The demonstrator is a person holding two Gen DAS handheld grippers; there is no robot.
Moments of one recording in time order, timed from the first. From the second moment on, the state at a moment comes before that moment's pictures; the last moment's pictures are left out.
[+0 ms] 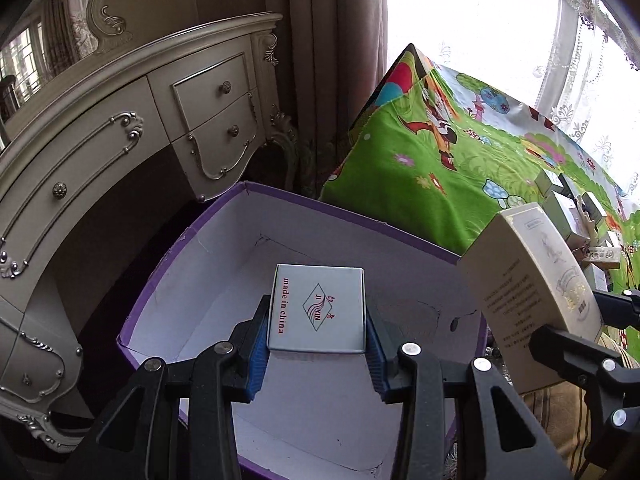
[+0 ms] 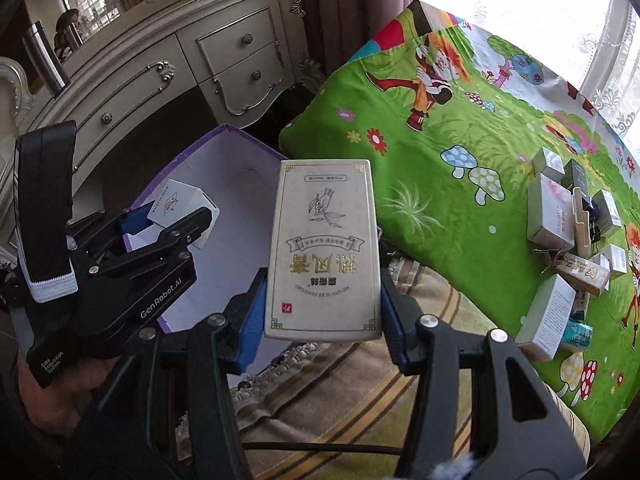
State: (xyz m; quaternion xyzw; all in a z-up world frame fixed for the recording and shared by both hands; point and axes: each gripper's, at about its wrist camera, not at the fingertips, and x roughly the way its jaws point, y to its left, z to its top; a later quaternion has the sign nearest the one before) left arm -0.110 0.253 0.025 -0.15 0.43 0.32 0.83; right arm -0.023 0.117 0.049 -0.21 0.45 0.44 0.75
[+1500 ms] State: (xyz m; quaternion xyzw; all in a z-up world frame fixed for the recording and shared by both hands) left arm -0.027 0.139 0.036 -0.07 0.46 0.20 0.86; right arm 0.037 -0.015 0.053 -0.17 0.44 0.32 0.82
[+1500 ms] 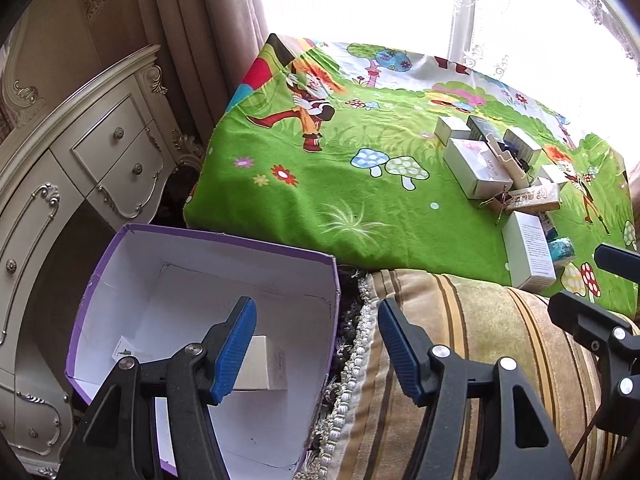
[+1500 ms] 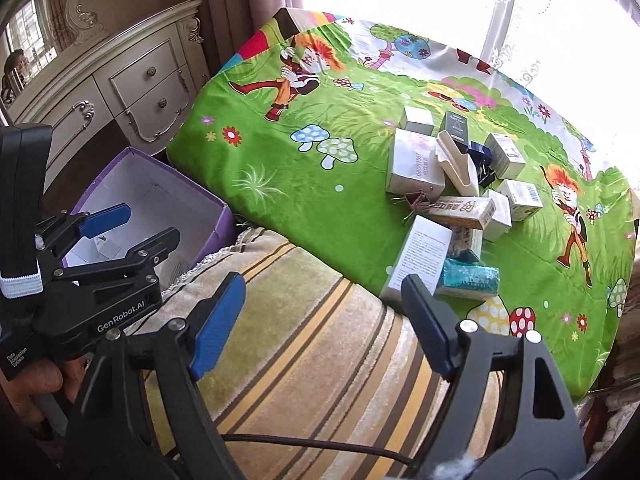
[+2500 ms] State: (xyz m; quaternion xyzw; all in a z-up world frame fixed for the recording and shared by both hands) left arm 0.098 0.022 0.005 -0.08 0.54 0.00 0.84; right arm 0.136 -0.164 0.008 -0.04 0.52 0.19 0.83
